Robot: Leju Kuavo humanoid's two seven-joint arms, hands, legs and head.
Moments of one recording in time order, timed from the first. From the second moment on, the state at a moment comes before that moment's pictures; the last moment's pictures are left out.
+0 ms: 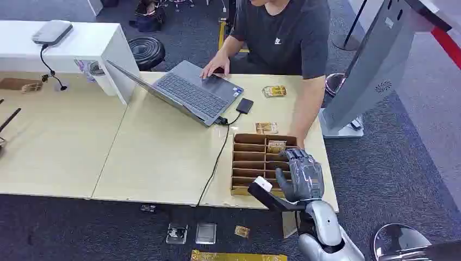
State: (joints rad) left arm -0.13 0.10 -1.24 -0.22 0.41 0.29 0.33; right arm -0.22 -0.18 0.62 -1.26 1.05 -0.46 0.25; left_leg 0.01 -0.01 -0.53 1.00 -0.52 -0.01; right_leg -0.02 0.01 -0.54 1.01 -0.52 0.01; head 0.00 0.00
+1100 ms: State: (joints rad) left arm -0.13 0.10 -1.24 -0.22 0.41 0.29 0.34; right arm -0.26 -0.15 0.64 -1.16 1.03 -0.47 0.22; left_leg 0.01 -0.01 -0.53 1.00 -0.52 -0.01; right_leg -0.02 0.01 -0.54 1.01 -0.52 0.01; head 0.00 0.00
